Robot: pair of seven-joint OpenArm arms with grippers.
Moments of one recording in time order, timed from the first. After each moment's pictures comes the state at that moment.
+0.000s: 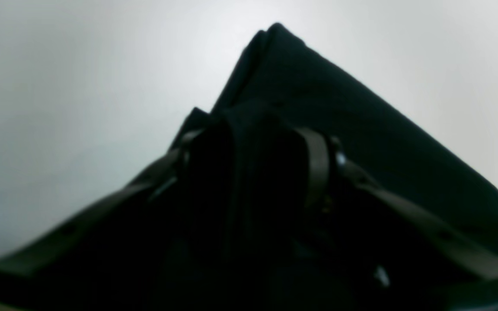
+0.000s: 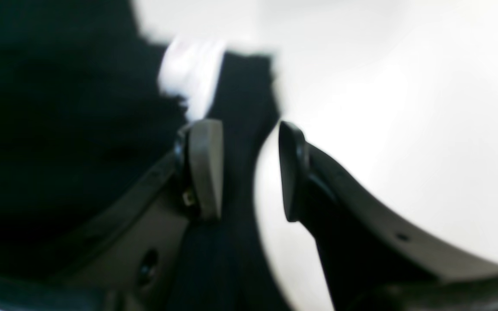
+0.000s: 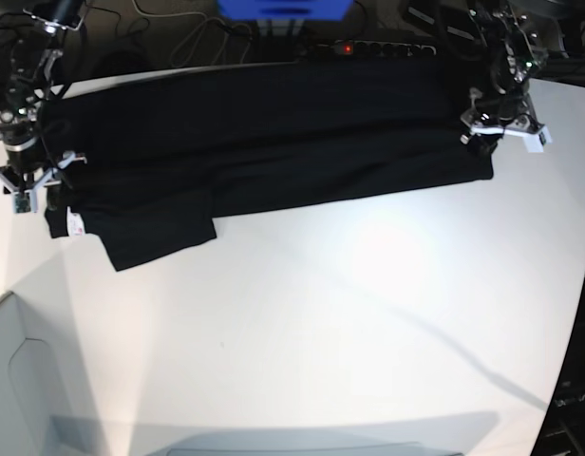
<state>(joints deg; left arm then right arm) 28.0 -9.4 -32.8 98.4 -42.8 0.0 39.8 -15.2 14.3 33.1 93.2 -1.0 29.8 -22.7</state>
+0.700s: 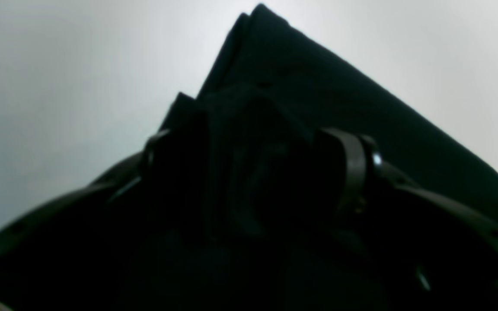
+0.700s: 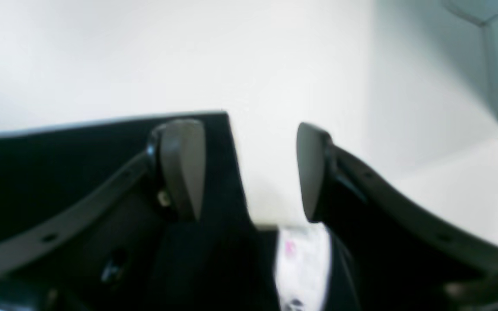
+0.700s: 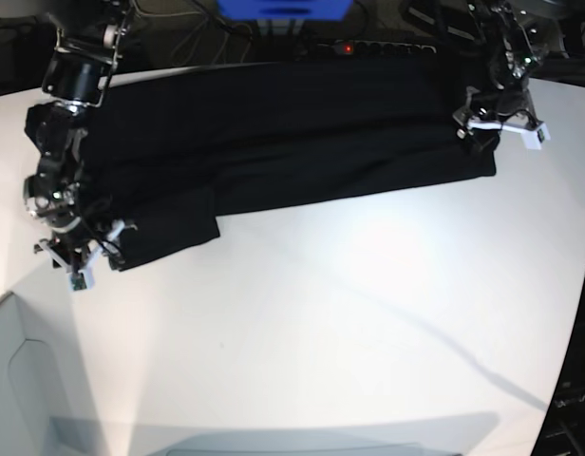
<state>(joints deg) 29.4 -9.1 -32.4 102.2 -41.7 0.7 41.8 6.5 12.5 18.6 77.9 -0.5 29.8 -33.5</state>
